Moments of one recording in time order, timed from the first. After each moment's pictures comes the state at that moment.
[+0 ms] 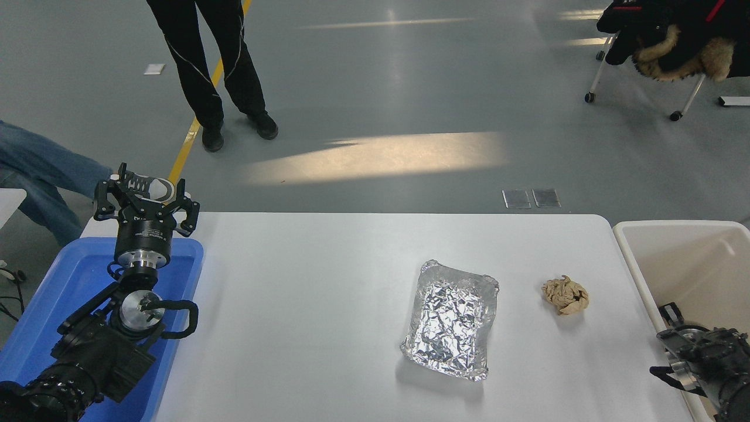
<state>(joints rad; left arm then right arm) -0.61 0.18 -0.98 -0.40 -0.11 -0.53 -0.56 0.61 -0.25 -0.78 0.08 0.43 -0.17 -0.12</state>
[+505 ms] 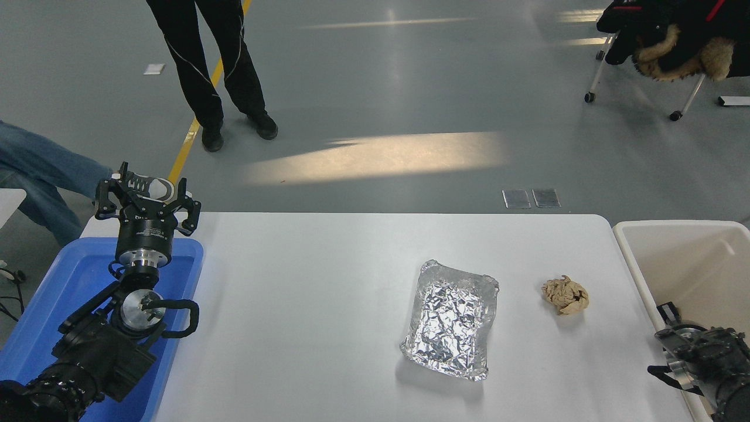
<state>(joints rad) -0.61 0.19 -0.97 -0.40 -0.12 -0.53 -0.56 0.61 -0.24 -0.77 0.07 0.41 -0.16 -0.12</state>
